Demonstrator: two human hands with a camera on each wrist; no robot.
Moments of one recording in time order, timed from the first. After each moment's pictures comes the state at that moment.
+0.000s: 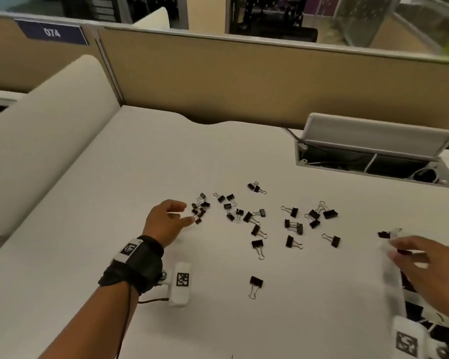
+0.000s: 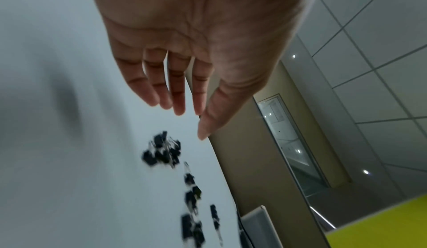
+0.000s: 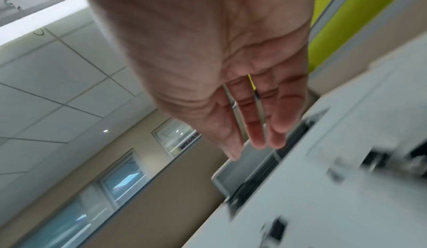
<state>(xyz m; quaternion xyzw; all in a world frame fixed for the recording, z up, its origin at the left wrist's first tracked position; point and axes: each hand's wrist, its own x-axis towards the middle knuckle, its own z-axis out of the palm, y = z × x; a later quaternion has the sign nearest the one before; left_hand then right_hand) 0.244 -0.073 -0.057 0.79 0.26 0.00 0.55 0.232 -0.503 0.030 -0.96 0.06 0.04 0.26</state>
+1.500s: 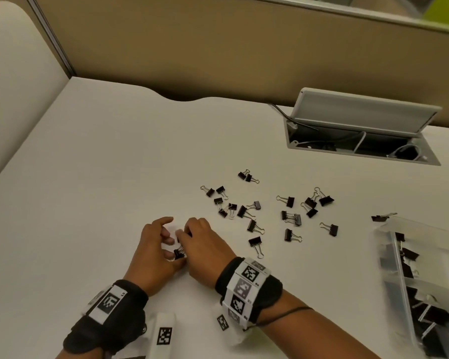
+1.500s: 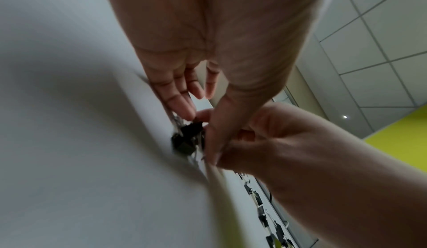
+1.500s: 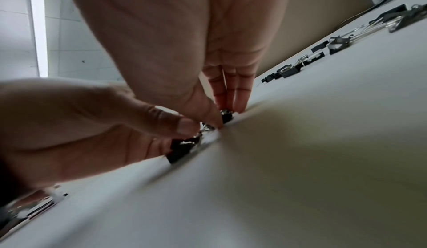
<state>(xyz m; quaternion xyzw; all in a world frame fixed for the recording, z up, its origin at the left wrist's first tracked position) 0.221 -0.063 -0.109 0.84 0.13 -0.06 0.53 0.262 -0.198 -0.087 -0.91 -0.35 0.15 0.14</state>
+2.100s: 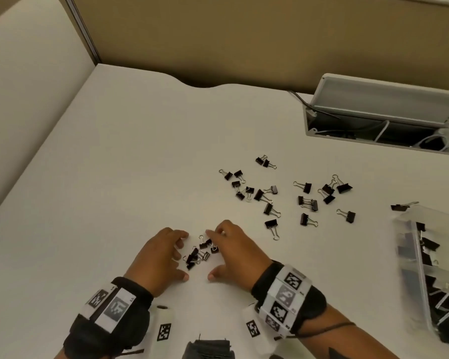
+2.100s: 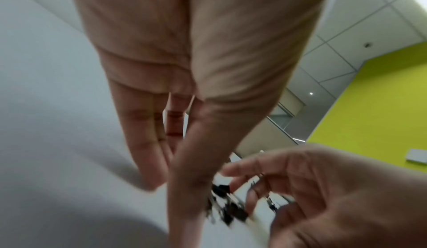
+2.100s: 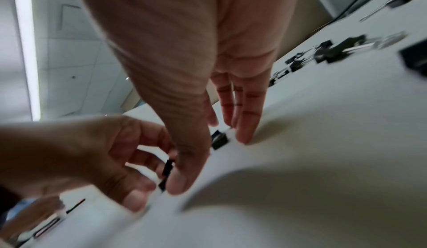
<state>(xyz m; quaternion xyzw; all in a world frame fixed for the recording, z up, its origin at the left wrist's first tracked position) 0.177 -0.048 -0.082 0.91 0.09 -0.20 0.35 0.226 -0.231 -0.079 -0.90 -0.29 0.25 0.19</state>
